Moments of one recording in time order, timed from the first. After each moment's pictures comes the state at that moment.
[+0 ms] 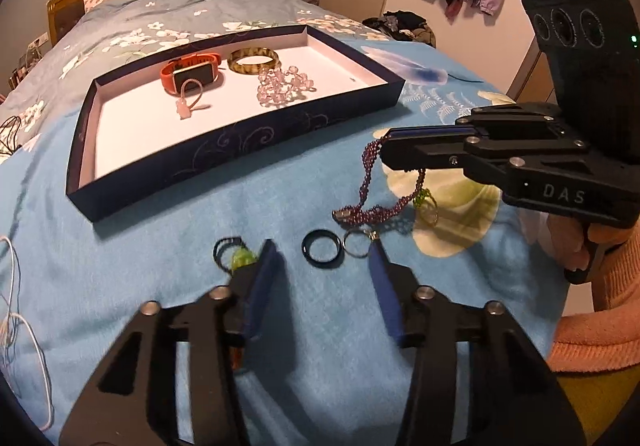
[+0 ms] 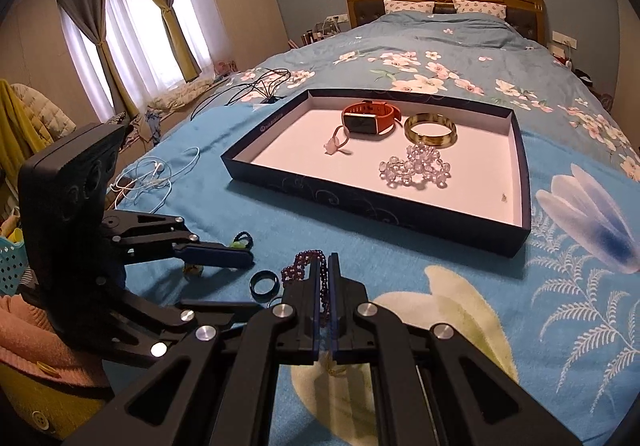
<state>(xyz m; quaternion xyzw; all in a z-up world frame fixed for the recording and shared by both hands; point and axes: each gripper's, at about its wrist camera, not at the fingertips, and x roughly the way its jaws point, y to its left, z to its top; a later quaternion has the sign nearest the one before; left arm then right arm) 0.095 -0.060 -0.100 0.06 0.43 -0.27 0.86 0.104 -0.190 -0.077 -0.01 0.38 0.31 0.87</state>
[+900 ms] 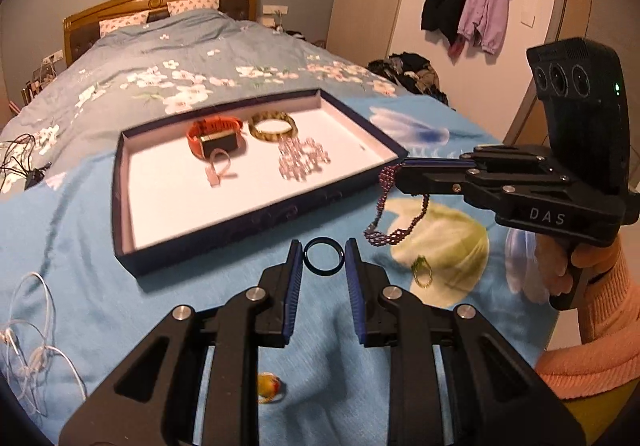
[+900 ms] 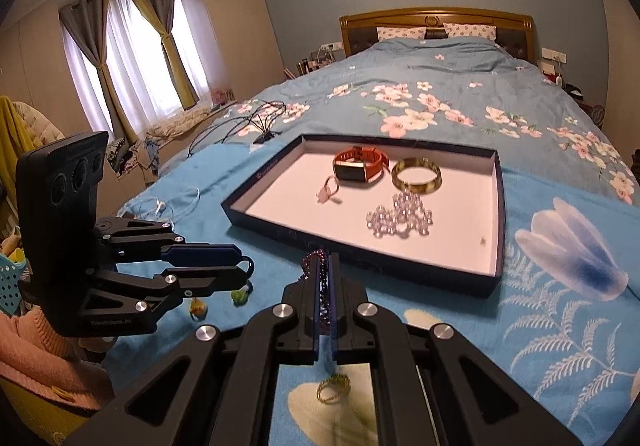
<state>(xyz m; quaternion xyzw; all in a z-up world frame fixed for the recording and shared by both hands) 0.100 -0.042 -0.051 0.03 0.36 -0.26 0.89 0.111 -0.202 -0.046 0.01 0.34 0.30 0.89</state>
